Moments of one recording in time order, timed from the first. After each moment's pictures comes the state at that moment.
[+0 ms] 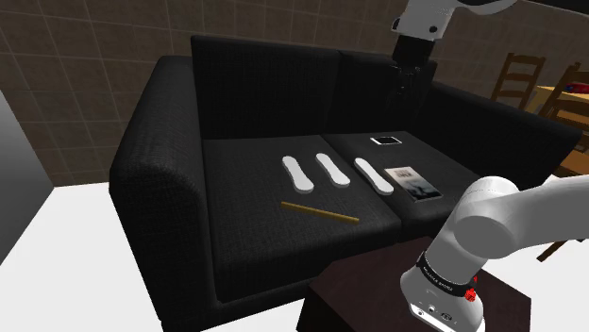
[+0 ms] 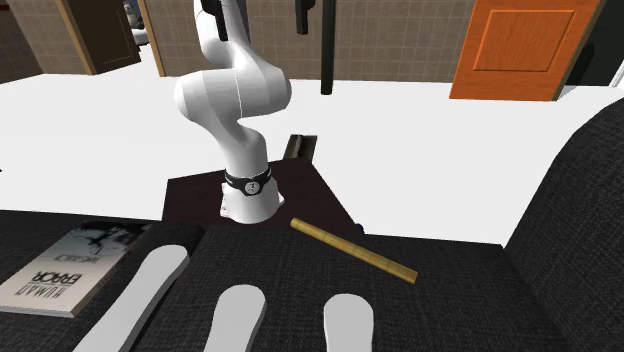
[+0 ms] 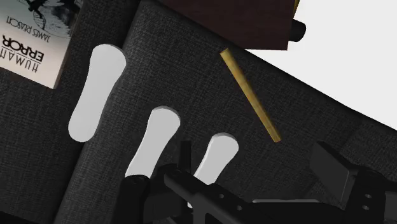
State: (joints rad) arm 0.02 -0.83 0.01 -2.27 0.05 1.47 0.02
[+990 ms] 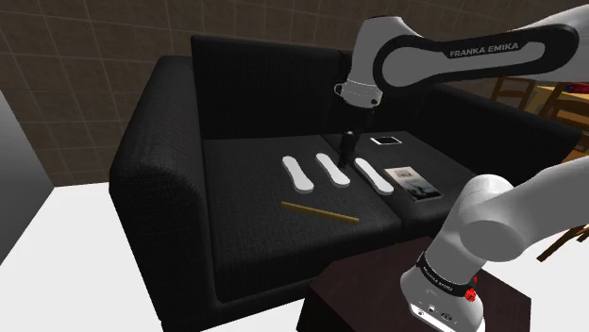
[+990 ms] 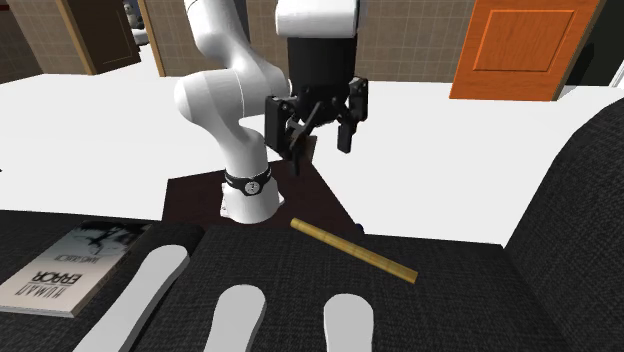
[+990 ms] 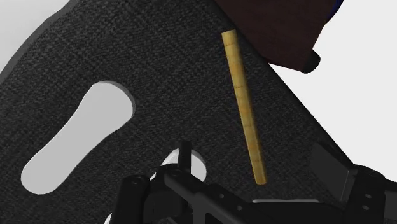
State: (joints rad) arm 0.14 -0.66 0.05 -2.55 0.06 1.86 -0.17
